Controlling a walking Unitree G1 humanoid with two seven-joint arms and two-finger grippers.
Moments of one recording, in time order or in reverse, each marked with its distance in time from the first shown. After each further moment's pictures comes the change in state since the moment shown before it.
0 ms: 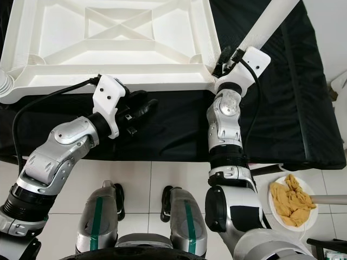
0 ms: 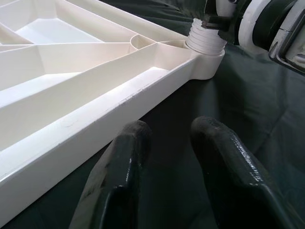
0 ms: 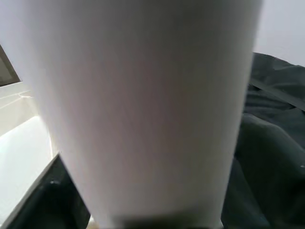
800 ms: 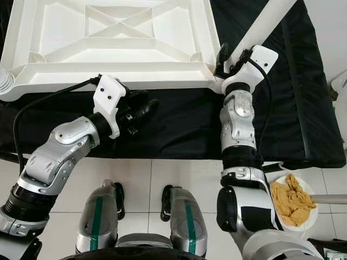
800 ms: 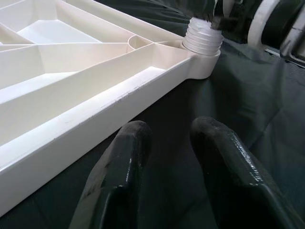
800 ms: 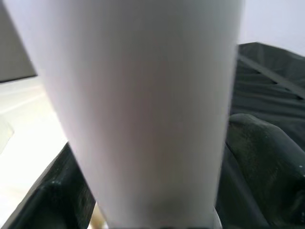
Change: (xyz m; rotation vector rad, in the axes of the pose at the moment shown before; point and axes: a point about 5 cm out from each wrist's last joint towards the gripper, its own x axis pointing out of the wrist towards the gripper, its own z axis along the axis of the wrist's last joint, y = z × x) left arm 0.001 -0.001 0.000 -0.004 -0.002 -0.001; right arm 0.006 -0.020 0.001 -0.017 0.024 0.221
